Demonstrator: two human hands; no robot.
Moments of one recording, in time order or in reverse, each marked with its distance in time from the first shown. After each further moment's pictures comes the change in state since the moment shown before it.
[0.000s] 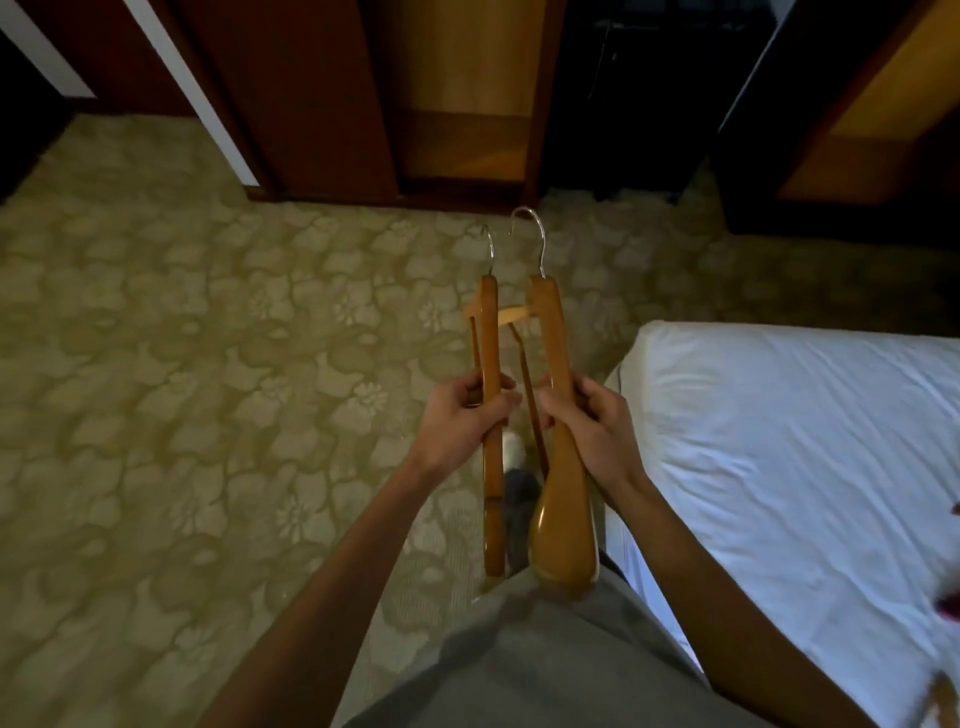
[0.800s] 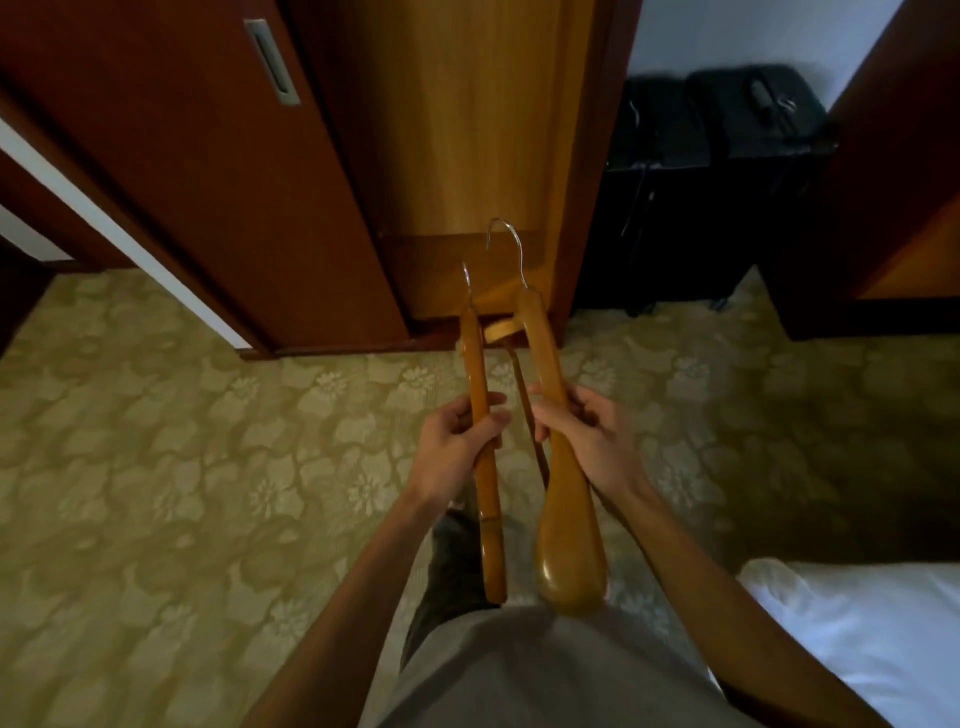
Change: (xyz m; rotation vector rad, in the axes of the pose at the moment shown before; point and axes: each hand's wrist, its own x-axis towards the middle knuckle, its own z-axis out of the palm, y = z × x) left_hand 0.544 0.162 -0.191 -0.107 -0.015 0.002; right_hand 0.564 -0.173 0.101 0.055 -0.015 -0.042
